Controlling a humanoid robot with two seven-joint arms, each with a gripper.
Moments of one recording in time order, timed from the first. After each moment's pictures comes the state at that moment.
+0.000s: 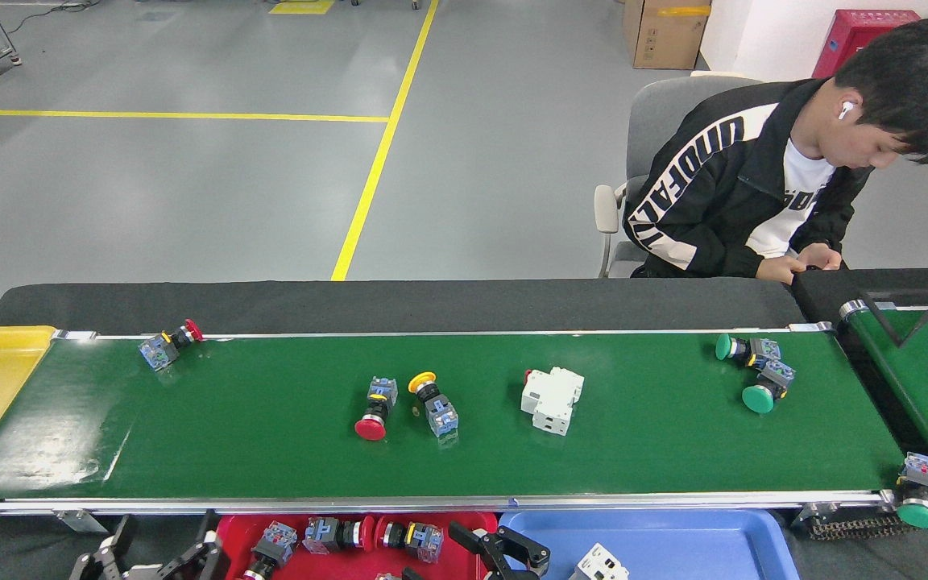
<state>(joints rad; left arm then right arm) 0.24 0.00 0.23 -1.72 -1.52 -0.29 -0.02 0.12 0.06 0.43 -1.74 1.23 -0.36 0.30</state>
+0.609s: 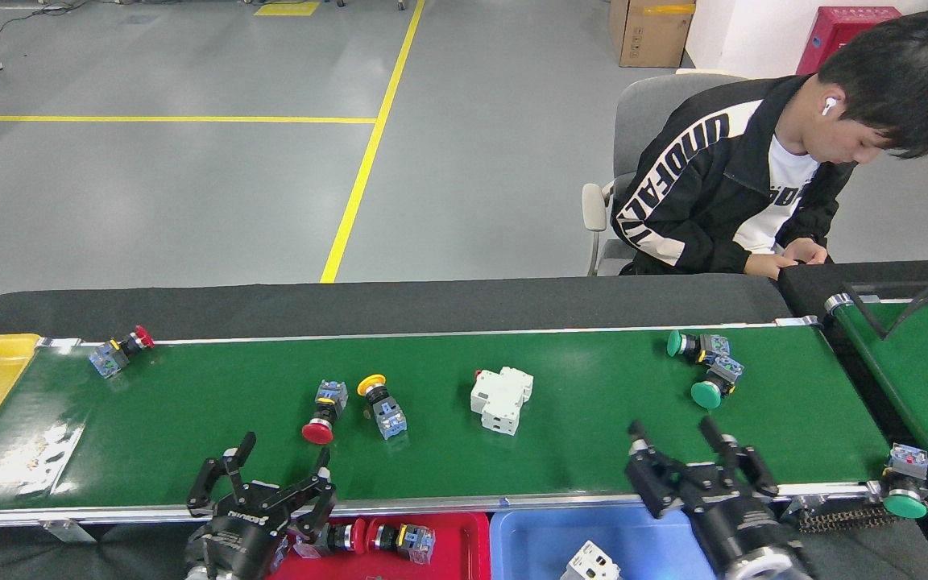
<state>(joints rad) -0.02 -0.03 0.05 -1.48 -1.73 -0.24 -0.02 0.14 0.00 -0.15 -1.76 1.23 -0.20 0.15</state>
